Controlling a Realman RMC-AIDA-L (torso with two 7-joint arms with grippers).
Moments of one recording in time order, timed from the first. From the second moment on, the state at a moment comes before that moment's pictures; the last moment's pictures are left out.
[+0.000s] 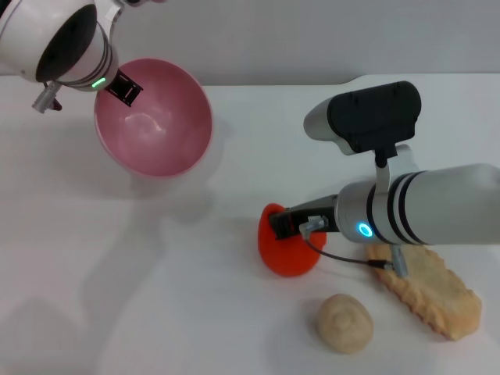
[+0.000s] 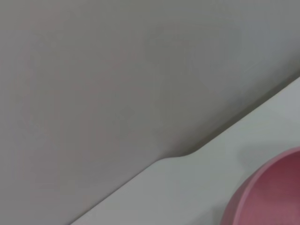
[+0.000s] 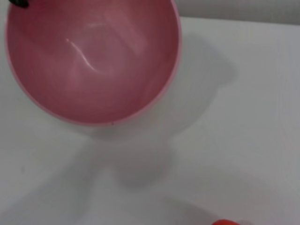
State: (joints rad) left arm -0.76 -2.06 1.70 1.27 0.07 -1.19 -0.01; right arm 0.43 2.08 -2.03 -1.36 0.55 0.84 0.18
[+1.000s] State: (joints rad) left arm -0.78 -2.07 1.73 1.23 -0.04 -1.18 0.02; right arm 0.37 2.07 -1.88 -1.74 0.46 0.90 0.11
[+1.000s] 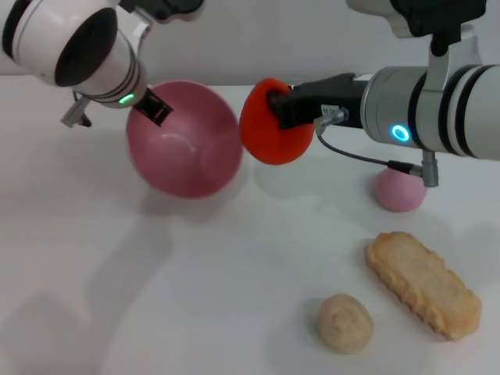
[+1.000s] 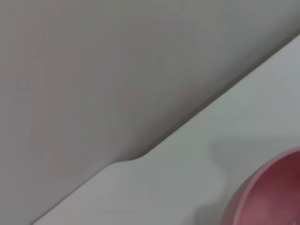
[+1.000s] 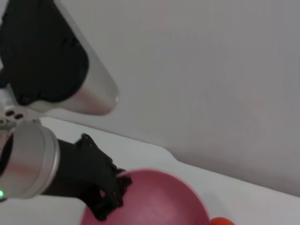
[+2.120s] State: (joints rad) left arm -0.83 -2.07 1.78 1.25 -0.19 -1.16 0.06; right arm 0.43 2.08 -1.88 -1.60 0.51 0.82 0.05
